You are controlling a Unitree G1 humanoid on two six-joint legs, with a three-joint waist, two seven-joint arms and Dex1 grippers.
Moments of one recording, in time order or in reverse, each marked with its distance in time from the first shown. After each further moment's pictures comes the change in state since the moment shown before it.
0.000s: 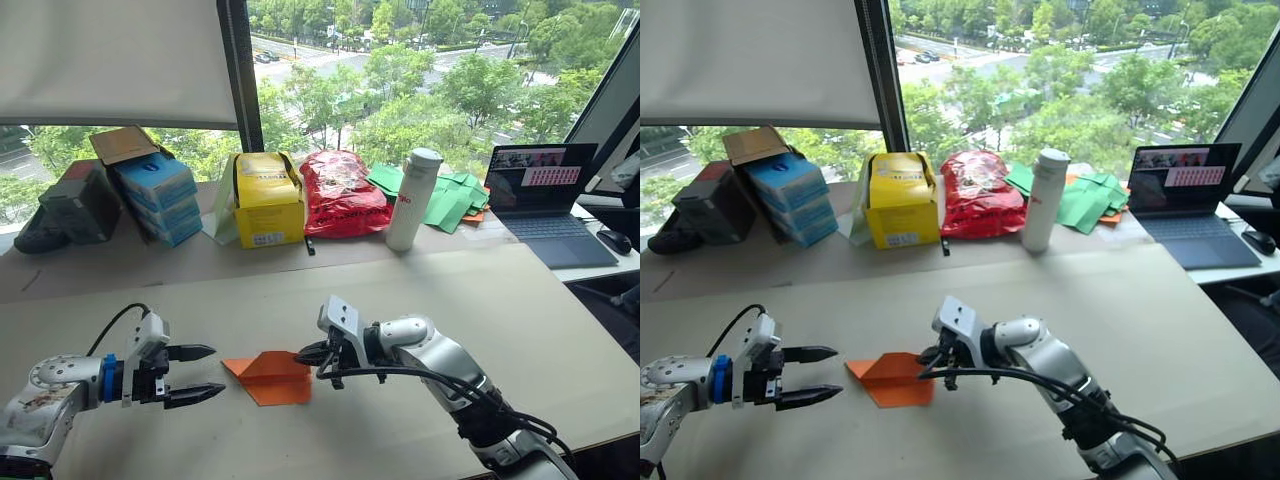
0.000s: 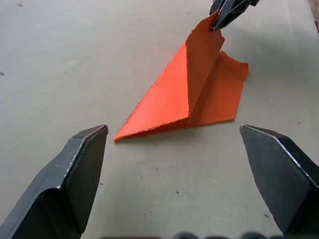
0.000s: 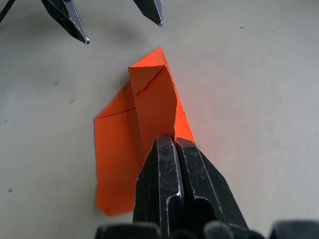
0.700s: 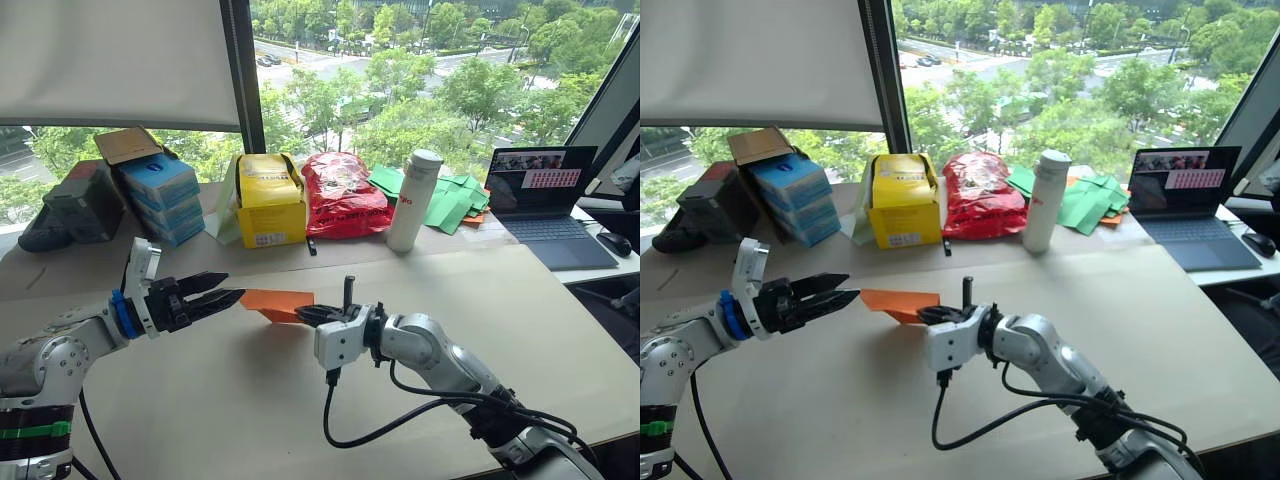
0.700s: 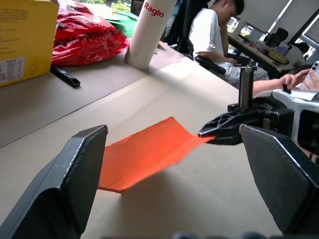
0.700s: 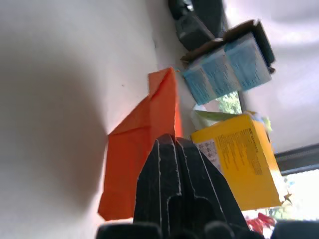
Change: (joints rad) left arm -0.278 -0.106 0.146 -0.142 -0.345 0.466 0.341; right arm 0.011 -0.159 0.142 0.120 -0.640 -0.979 -0.433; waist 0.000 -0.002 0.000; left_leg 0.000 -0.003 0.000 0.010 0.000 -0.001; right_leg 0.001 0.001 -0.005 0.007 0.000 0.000
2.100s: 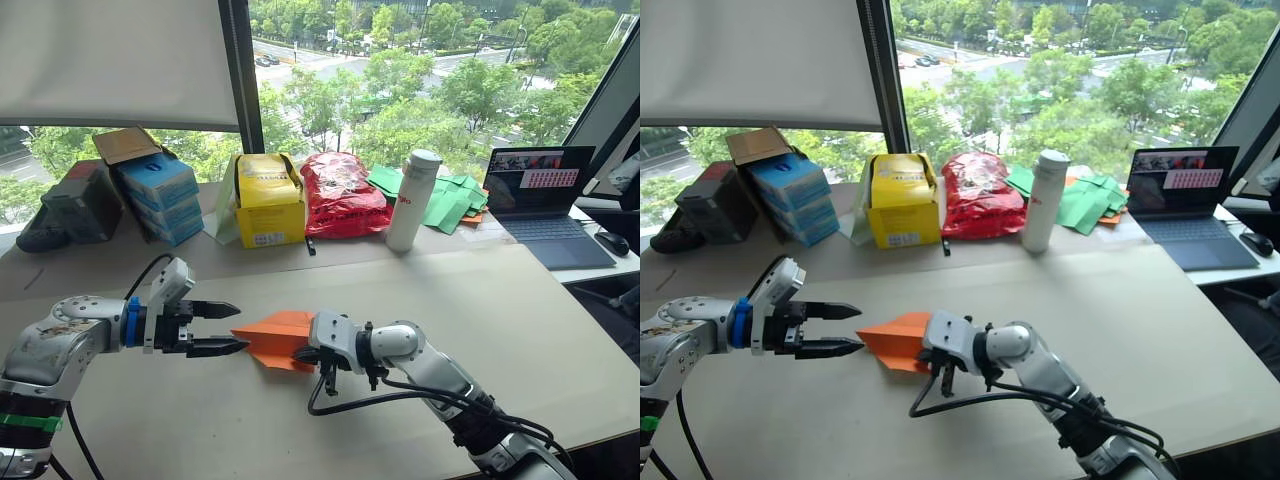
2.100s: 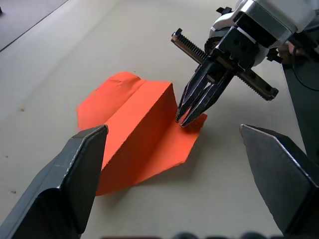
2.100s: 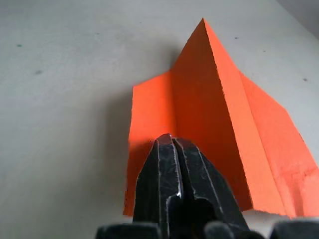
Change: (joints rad) left arm -0.021 0.189 -0.249 0.035 0.245 -0.148 -0.317; right arm 0.009 0.133 -0.025 -0.042 0.454 0.753 0.358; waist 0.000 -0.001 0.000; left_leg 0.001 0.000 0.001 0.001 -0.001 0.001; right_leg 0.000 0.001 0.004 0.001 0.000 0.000
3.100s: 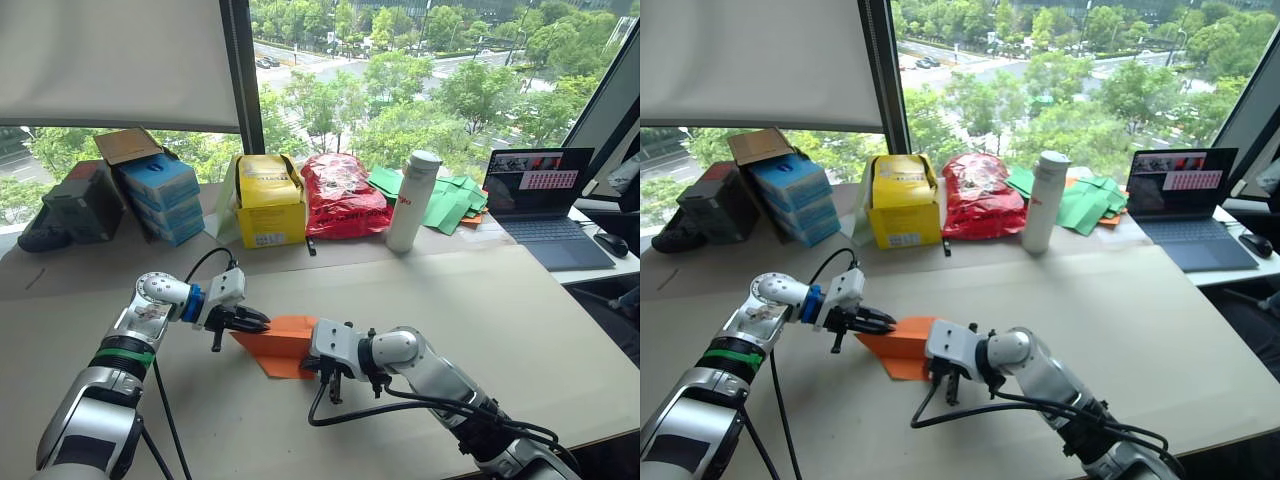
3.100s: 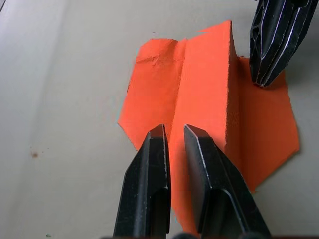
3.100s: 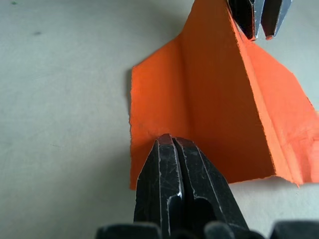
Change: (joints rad) left arm -0.398 -0.283 -0.283 0.756 0.504 -0.771 -0.218; right arm 0.017 -0.023 0.018 -0.069 -0.043 0.082 -0.006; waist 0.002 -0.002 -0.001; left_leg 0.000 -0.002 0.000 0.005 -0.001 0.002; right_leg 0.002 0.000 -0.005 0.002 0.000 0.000
